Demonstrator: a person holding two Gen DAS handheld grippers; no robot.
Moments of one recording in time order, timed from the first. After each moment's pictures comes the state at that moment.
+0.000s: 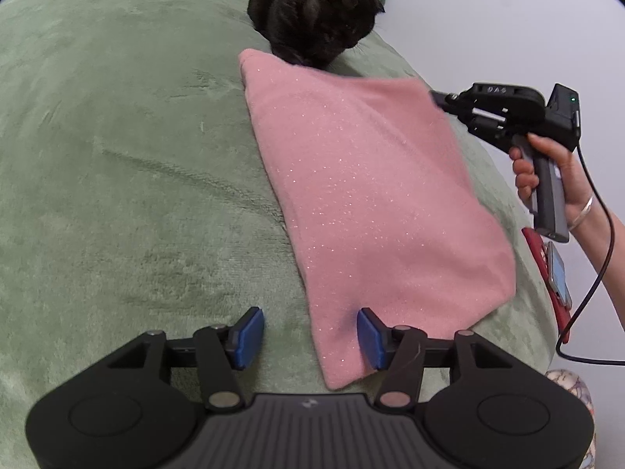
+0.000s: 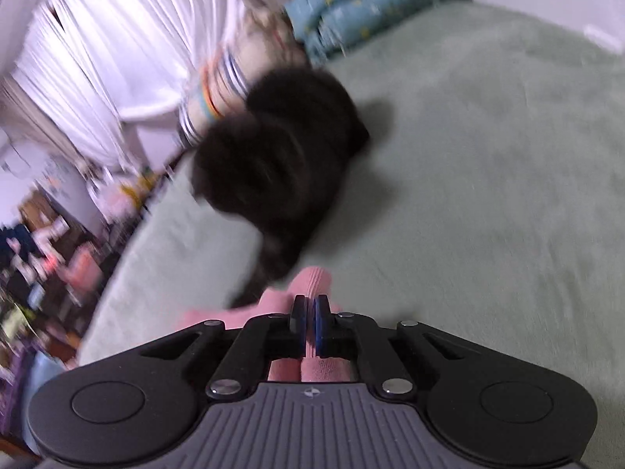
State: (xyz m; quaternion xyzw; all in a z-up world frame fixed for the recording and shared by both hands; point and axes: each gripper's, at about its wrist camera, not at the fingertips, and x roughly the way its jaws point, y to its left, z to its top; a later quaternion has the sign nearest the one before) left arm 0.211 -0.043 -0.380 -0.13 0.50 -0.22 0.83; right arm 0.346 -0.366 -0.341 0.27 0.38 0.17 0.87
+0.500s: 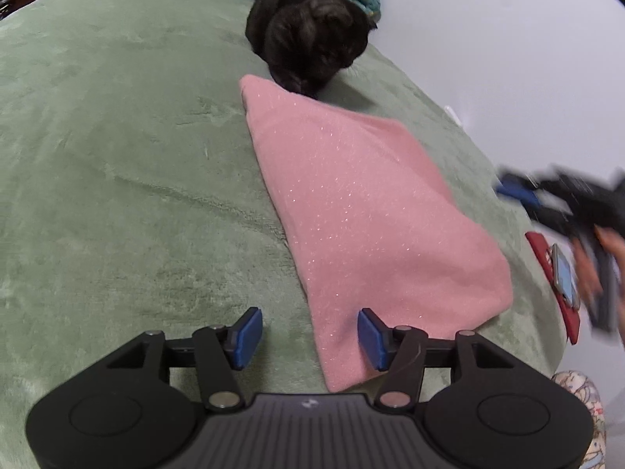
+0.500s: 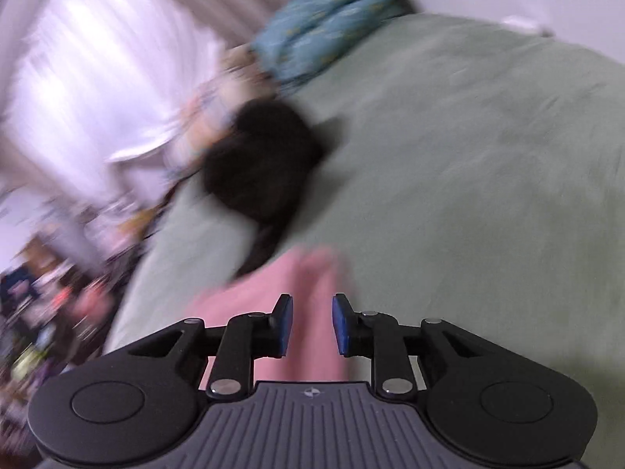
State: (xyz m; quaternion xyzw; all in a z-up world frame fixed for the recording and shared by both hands) left arm 0.194 -0.041 -0.363 -0.12 0.47 -0.21 0.85; right arm 0.180 -0.391 -0.334 0.32 0.34 0.19 0.86
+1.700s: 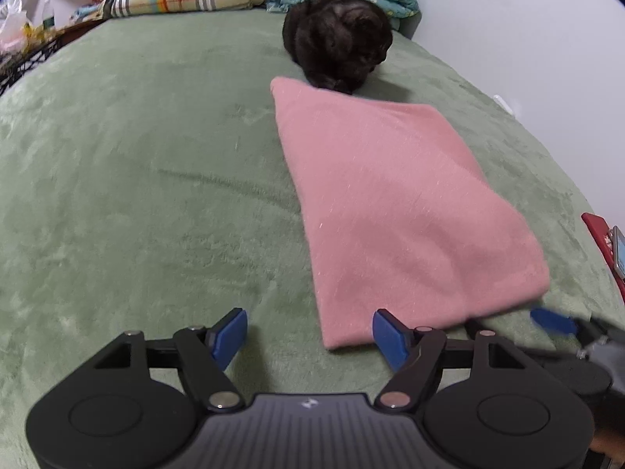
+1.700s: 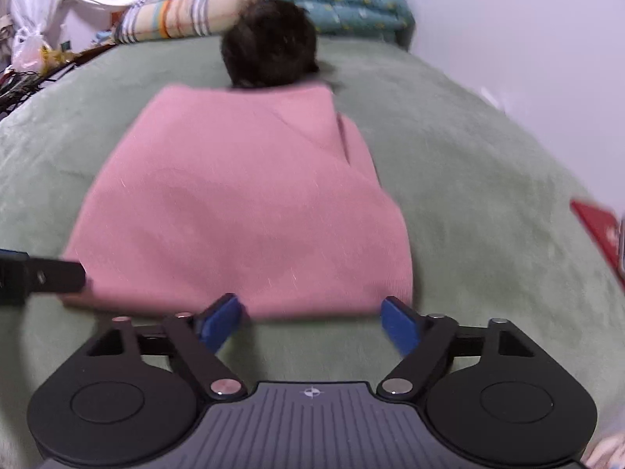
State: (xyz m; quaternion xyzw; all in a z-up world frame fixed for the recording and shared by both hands) left arm 0.149 -0.076 -0.356 -0.05 0.47 -0.10 0.88; right arm 0.080 -0.233 -0.377 0.00 0.41 -0.02 0.91
